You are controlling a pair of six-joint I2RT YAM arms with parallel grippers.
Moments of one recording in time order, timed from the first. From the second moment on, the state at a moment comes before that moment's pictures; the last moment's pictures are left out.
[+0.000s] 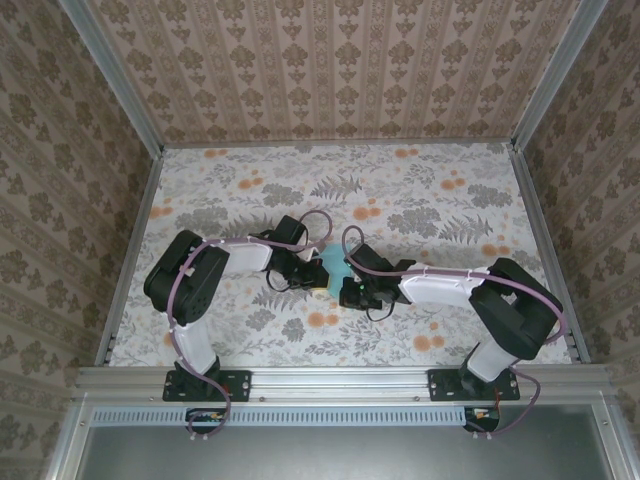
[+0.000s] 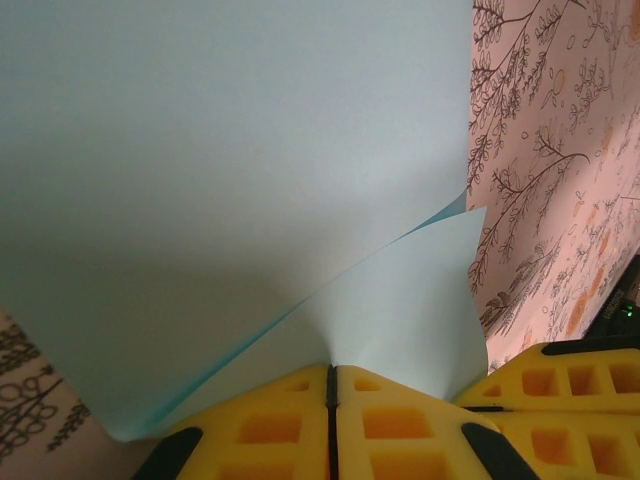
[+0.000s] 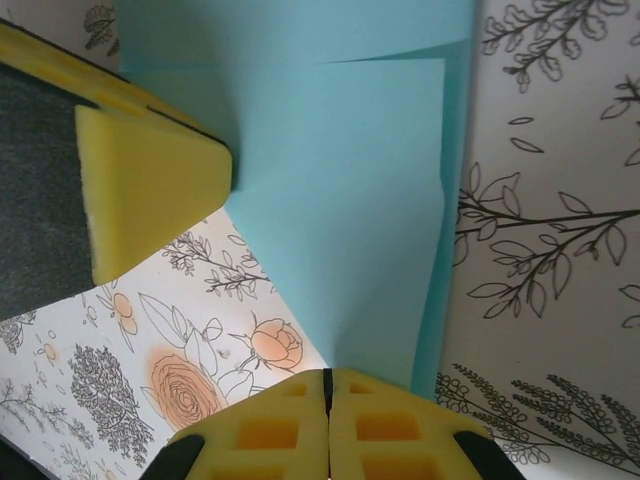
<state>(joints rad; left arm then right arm) -0.62 1.83 0.91 -0.26 0.68 -0.47 0.79 1.60 0.78 -0.25 -0.21 0.91</state>
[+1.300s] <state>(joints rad) -0.71 1.77 0.89 -0.27 0.70 -0.47 0.78 1.62 0.75 -0.23 -0.22 0.94</state>
